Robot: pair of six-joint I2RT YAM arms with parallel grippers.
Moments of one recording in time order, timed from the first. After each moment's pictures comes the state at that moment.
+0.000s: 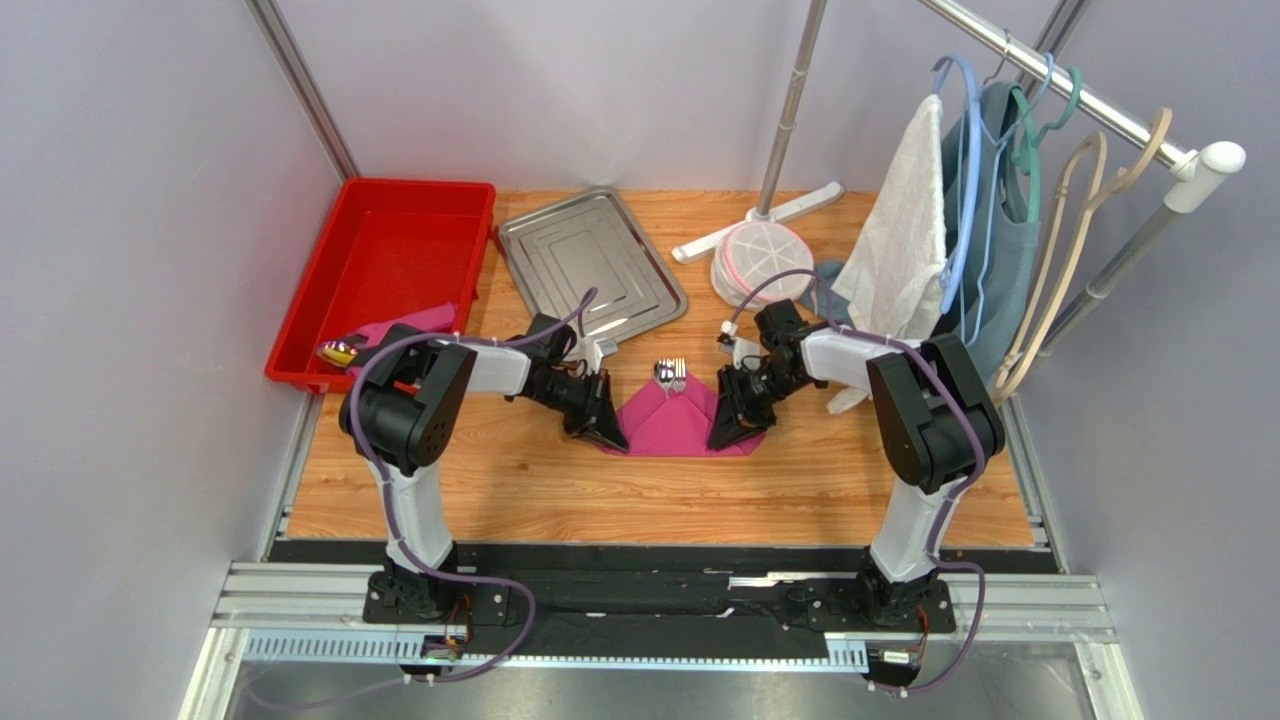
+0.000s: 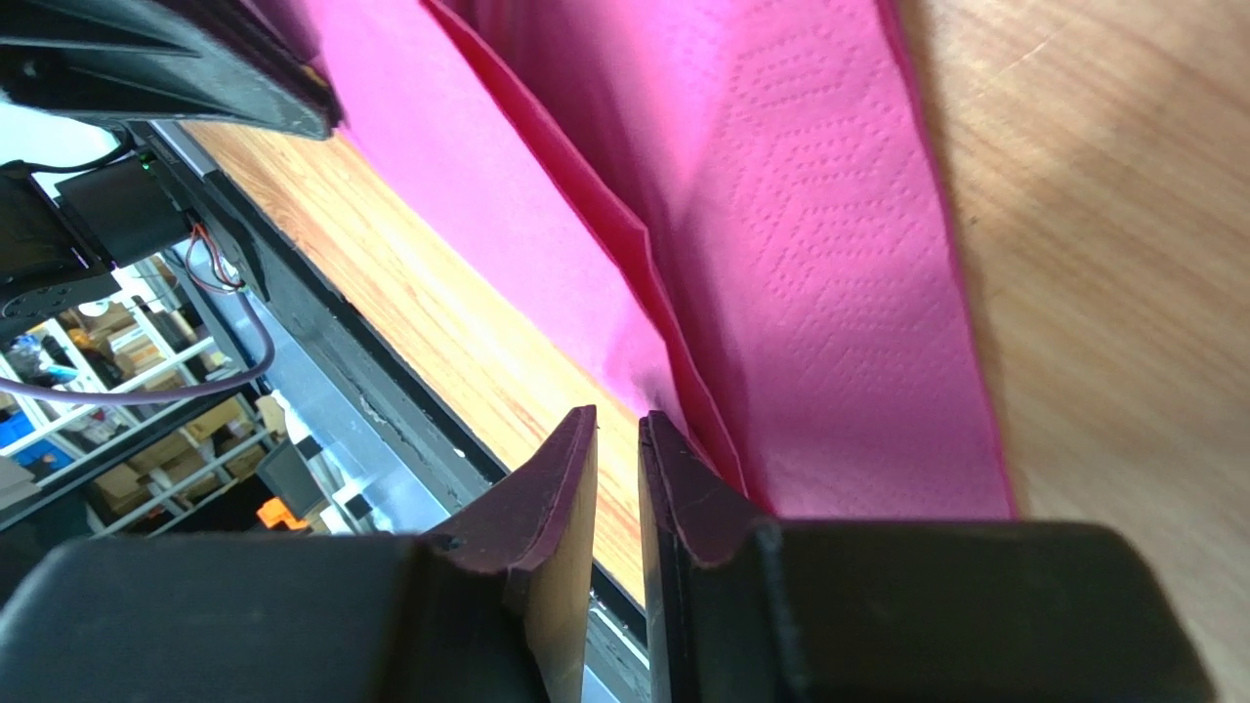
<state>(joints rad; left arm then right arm) -0.40 1.91 0.91 -0.21 0.90 -0.37 0.35 1.84 1.01 -0.55 -0.74 0.20</state>
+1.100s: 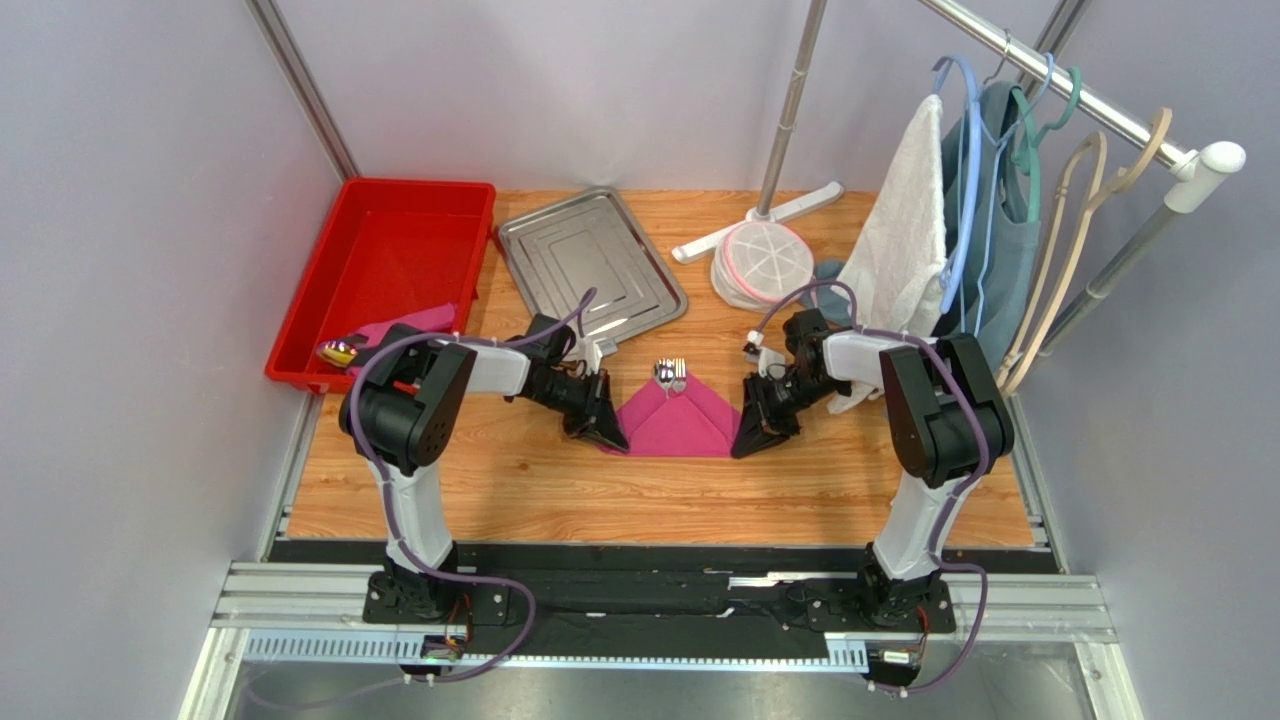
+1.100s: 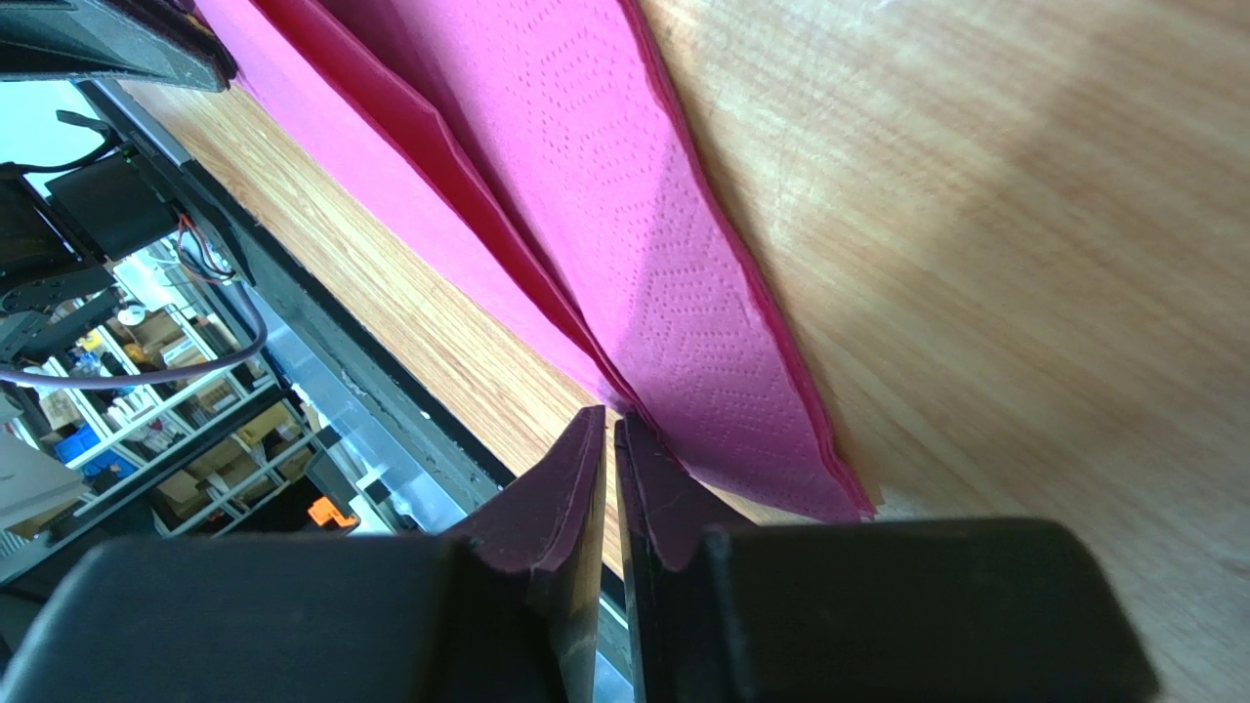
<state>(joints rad) -0.40 1.91 0.91 -0.20 0.90 -0.37 0.24 1.84 0.96 -0.62 -0.74 0.11</state>
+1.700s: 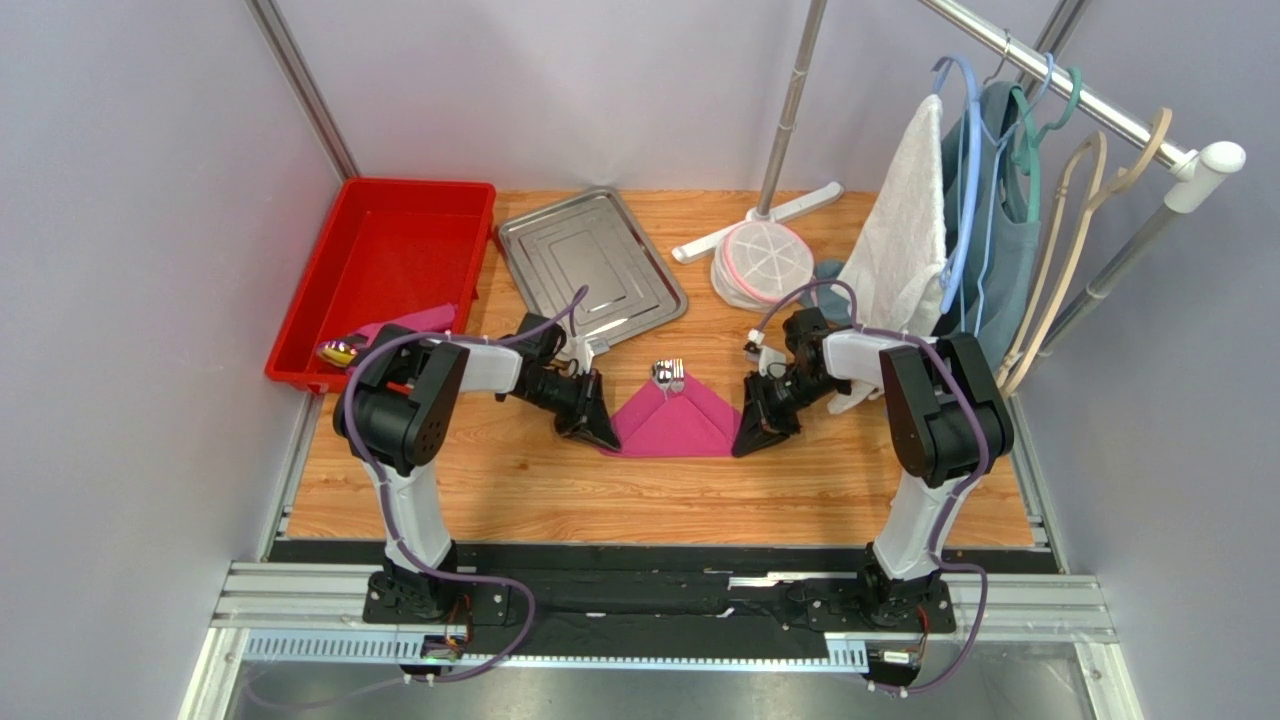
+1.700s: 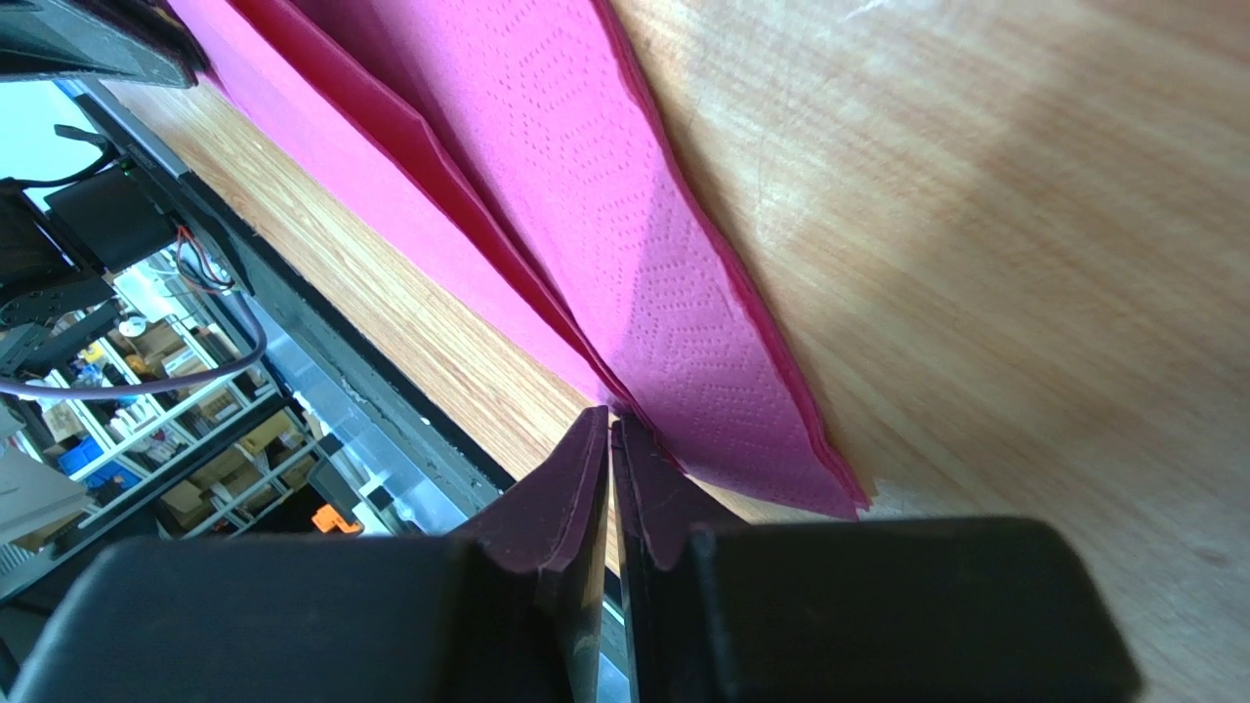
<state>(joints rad) -0.36 1.90 0.90 -0.24 0.92 -0.32 0.24 1.84 0.97 -0.62 -0.73 0.13</state>
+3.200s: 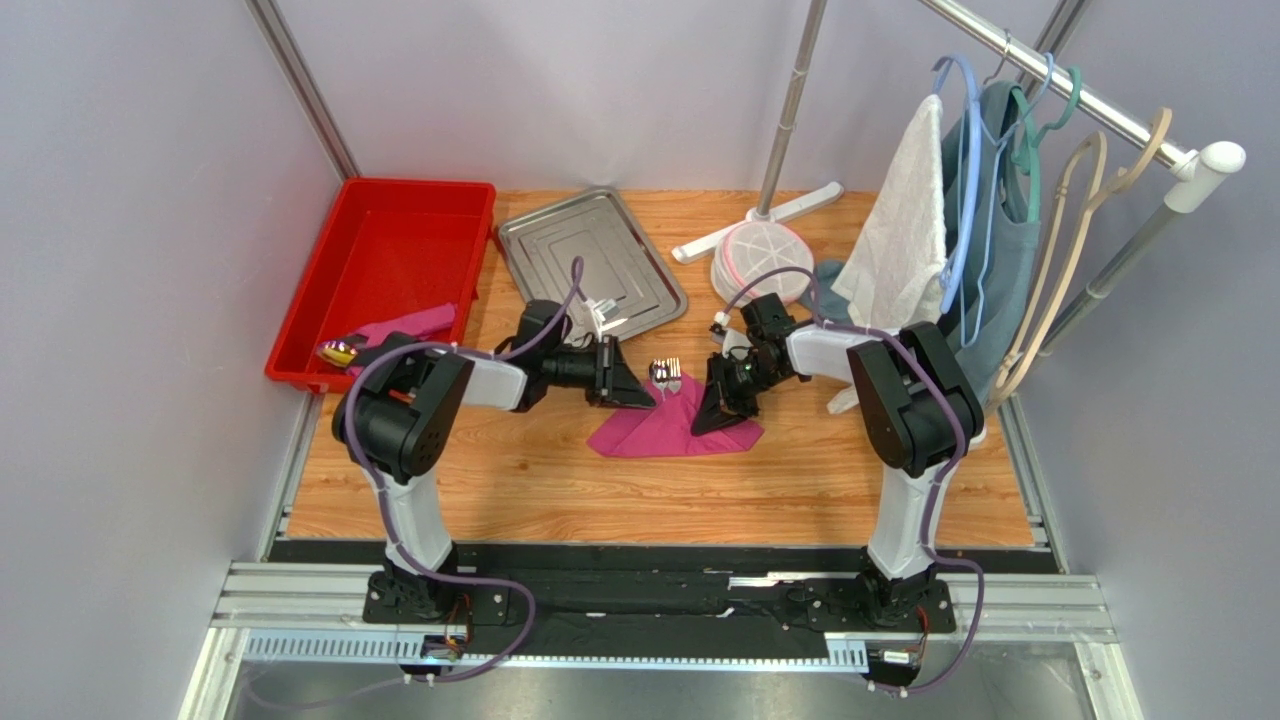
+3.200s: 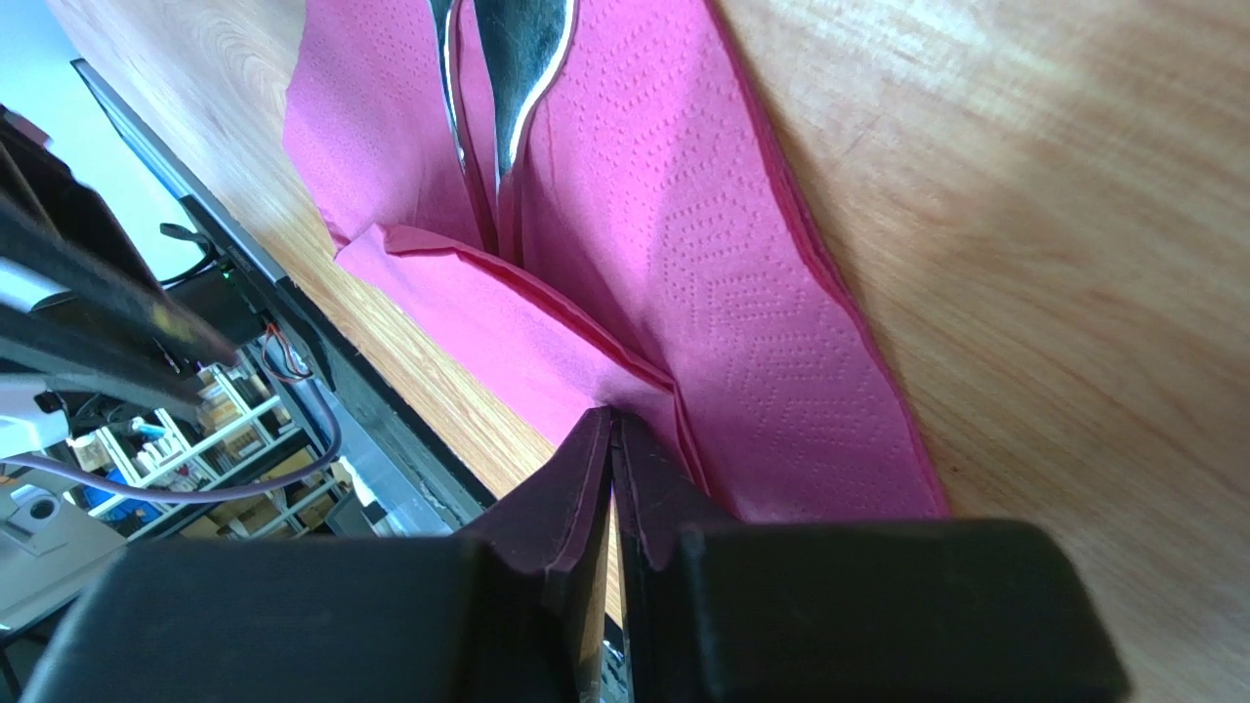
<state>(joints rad) -0.41 1.85 0.81 0.42 1.00 -0.70 0.38 1.93 1.07 -0.41 -0.73 0.38</state>
